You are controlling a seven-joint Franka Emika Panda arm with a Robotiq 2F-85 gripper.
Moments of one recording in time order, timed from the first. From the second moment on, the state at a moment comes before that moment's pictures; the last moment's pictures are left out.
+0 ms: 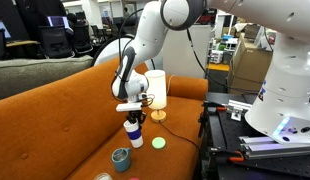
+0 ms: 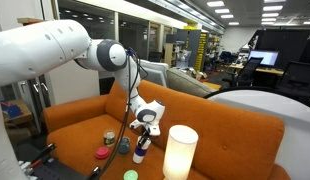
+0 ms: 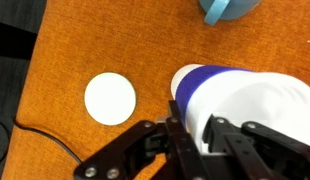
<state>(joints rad) -0.13 1.20 -0.11 -1.54 0.51 2.45 0.87</state>
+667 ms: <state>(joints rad) -0.10 1.16 -0.11 -1.66 0.44 2.49 0.86</state>
